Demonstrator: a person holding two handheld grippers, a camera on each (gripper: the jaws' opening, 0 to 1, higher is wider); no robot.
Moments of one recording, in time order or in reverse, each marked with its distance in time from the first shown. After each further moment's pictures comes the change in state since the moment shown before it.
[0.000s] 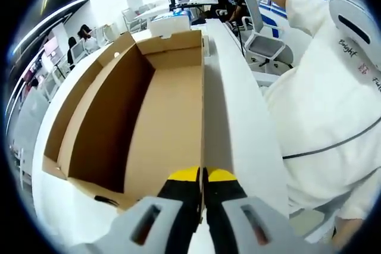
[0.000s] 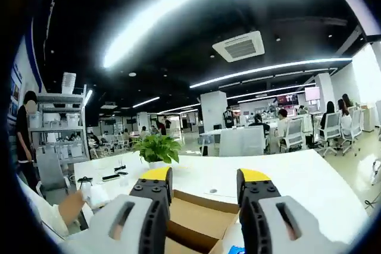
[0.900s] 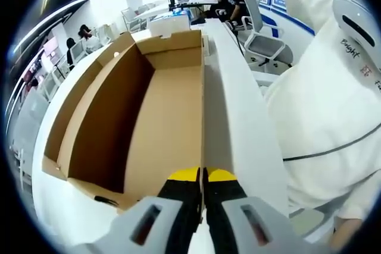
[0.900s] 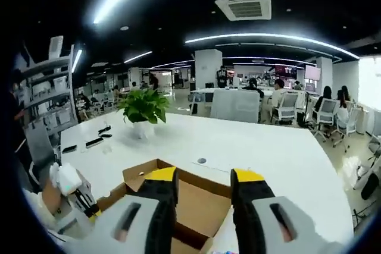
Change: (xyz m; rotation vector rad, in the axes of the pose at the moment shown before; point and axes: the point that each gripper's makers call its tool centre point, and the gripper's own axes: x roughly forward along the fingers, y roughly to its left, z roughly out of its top) left arm 0.000 -0.001 0.001 -0.003 0.002 -0.001; right arm 0.088 -0.008 -0.032 -0.033 0.254 -0.051
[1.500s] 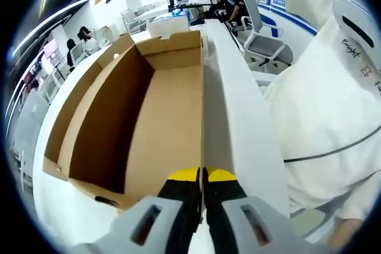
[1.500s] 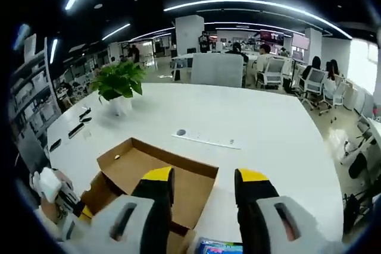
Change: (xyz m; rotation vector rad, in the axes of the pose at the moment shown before) left arm 0.000 0.000 -0.001 0.008 -0.006 0.005; right arm 0.046 -0.039 -0.048 0.037 0.313 -0.113
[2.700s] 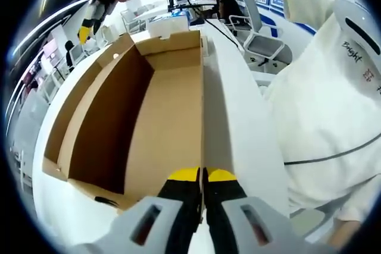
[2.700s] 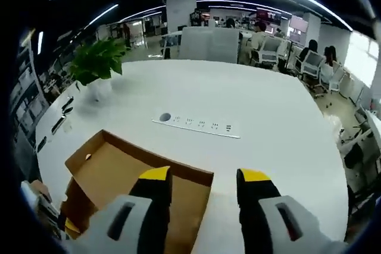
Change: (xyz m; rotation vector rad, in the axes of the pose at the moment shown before) left arm 0.000 0.000 0.000 0.000 0.001 -0.003; right arm 0.086 -0.004 -0.027 0.052 0.163 -0.043
